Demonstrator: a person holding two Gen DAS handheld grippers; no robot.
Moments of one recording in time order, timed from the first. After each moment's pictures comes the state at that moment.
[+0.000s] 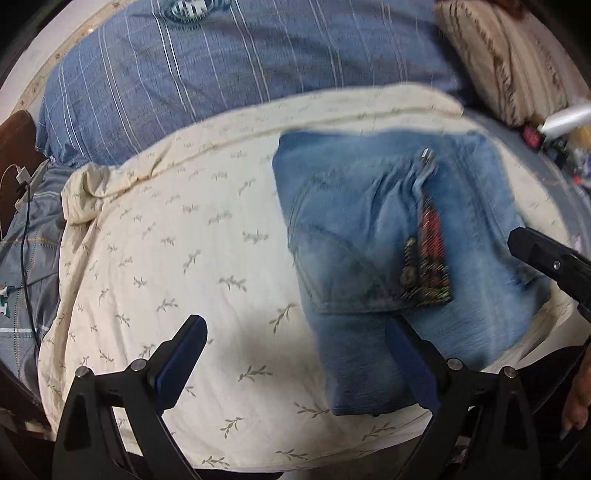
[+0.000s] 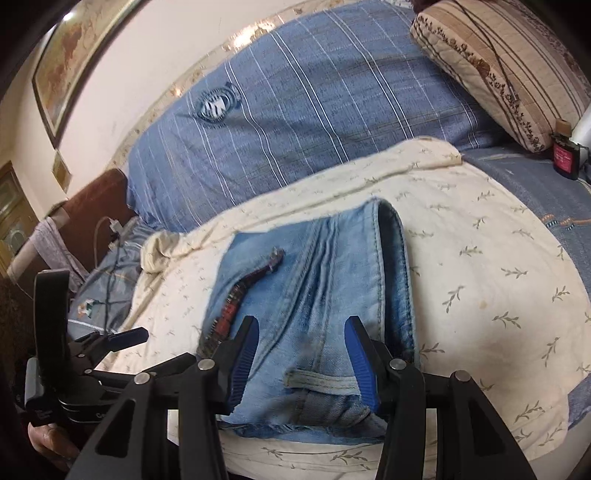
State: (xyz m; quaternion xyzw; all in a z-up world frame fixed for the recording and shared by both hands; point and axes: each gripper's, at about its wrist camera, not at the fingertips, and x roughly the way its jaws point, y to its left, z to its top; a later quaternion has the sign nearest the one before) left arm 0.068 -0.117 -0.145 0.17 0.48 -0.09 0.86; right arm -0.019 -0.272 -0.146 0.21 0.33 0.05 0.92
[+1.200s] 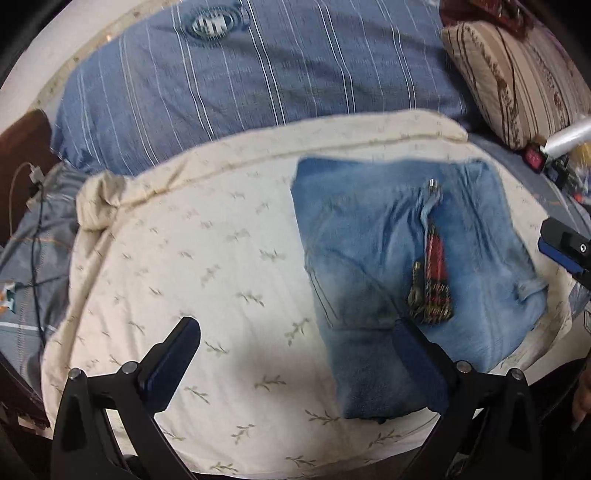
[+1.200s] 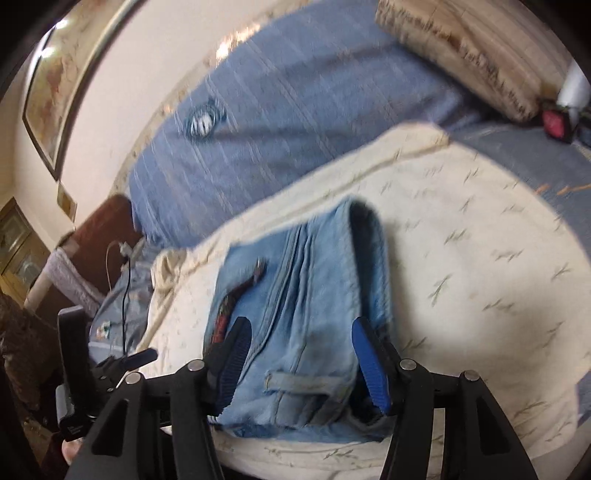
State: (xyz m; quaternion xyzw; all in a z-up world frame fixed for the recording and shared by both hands) left arm 0.061 -0.105 -0.121 0.15 0.43 -0.08 0.89; right arm -0.032 -0.311 -0.145 0.29 0.29 0.08 0.91
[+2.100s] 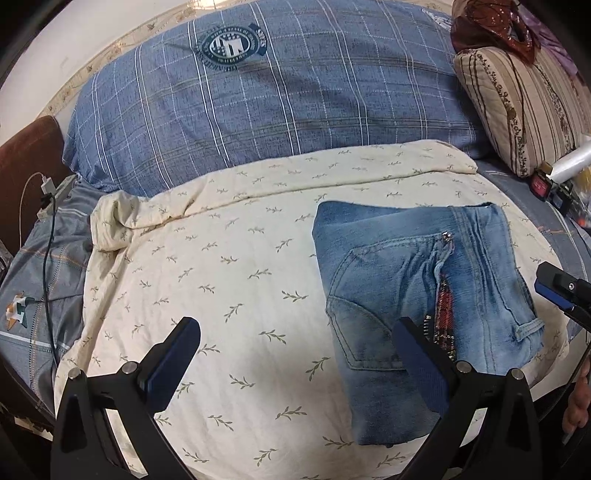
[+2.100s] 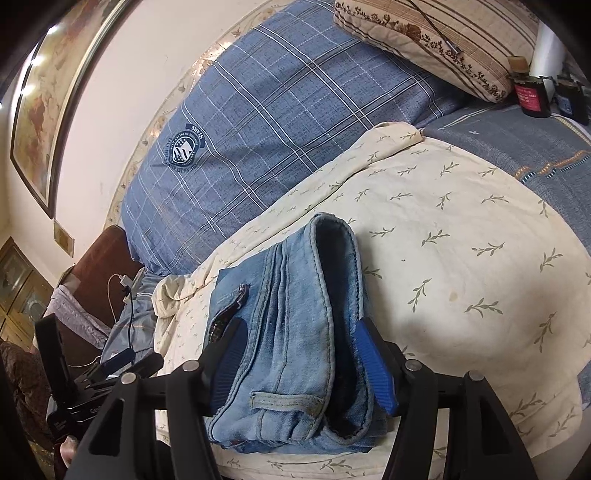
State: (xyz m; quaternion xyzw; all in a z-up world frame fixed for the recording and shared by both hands) left arm 0.077 -0.098 -0.102 0.14 0.40 -0.07 0.90; right arm -0.023 -0.328 -0.155 0.34 0.30 0.06 0.89
